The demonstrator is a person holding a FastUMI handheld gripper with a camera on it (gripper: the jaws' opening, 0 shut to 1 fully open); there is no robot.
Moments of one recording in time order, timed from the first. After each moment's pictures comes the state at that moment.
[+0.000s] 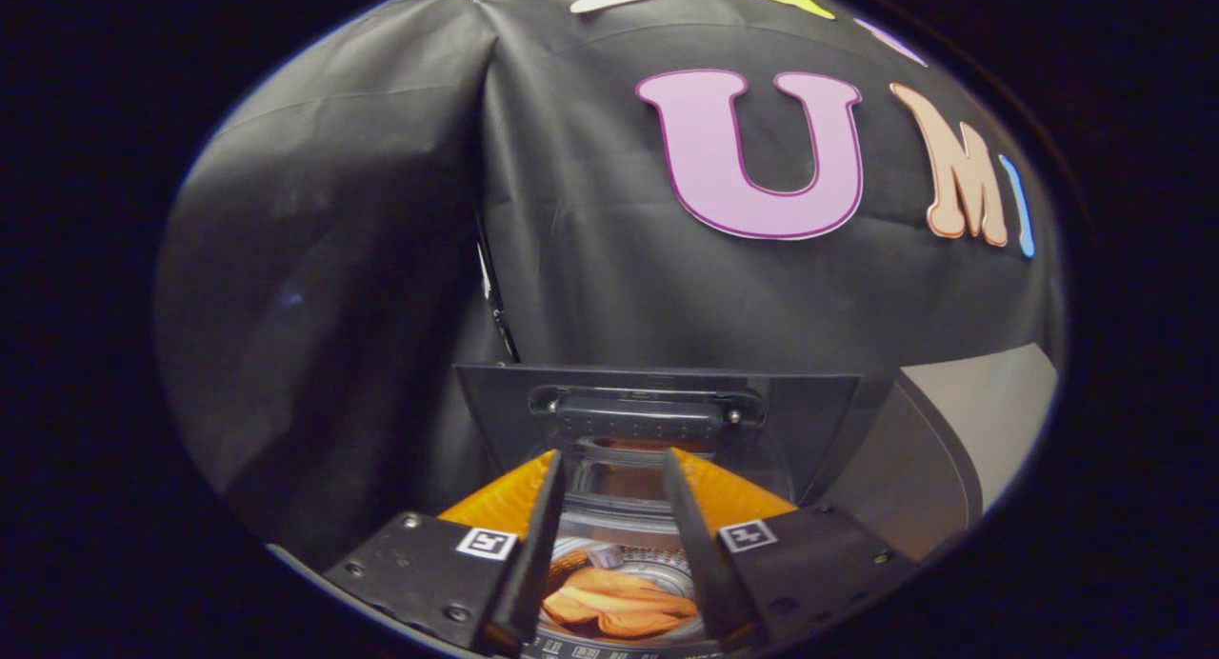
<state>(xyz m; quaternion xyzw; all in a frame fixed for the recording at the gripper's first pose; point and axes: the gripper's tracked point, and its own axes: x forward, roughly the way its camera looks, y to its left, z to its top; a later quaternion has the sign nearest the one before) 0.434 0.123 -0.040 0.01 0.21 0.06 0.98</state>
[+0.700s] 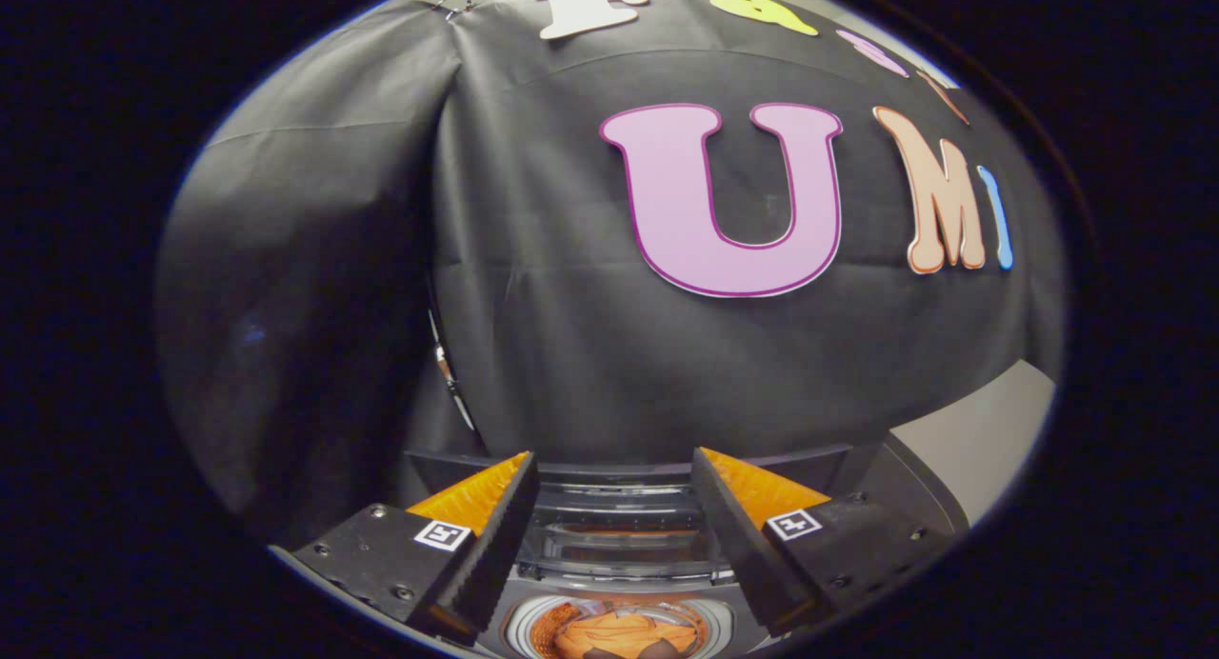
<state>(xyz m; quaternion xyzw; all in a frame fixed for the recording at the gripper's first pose) 0.507 0.108 -0.013 0.03 0.15 -0.02 0.99</state>
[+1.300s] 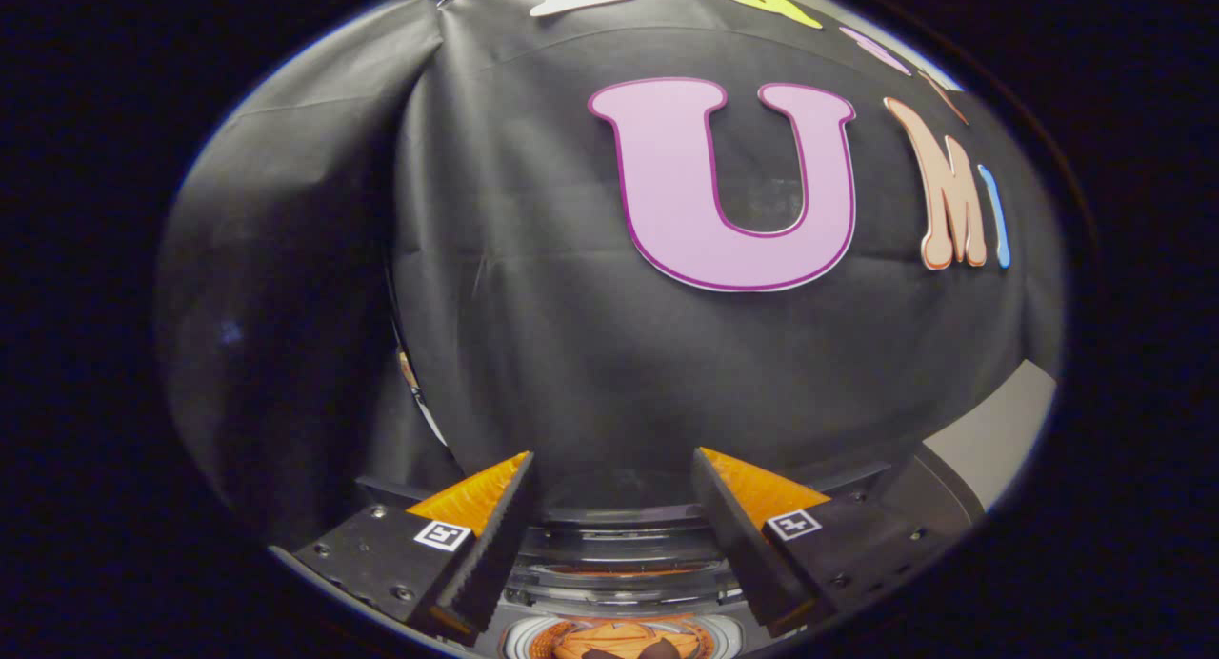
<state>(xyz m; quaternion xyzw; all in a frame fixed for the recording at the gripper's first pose) 0.553 0.110 -0.033 0.02 0.16 -0.04 0.99</state>
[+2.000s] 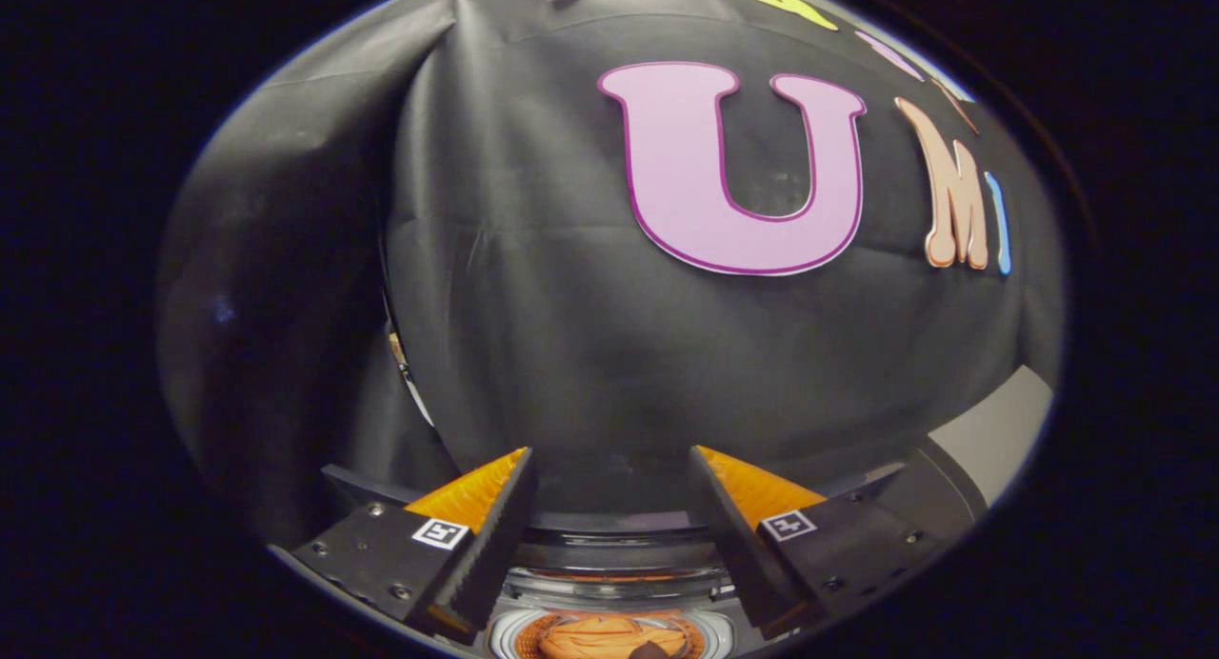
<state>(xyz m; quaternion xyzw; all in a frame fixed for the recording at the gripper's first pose) 0.556 0.106 -0.044 0.00 0.17 -0.04 0.98</state>
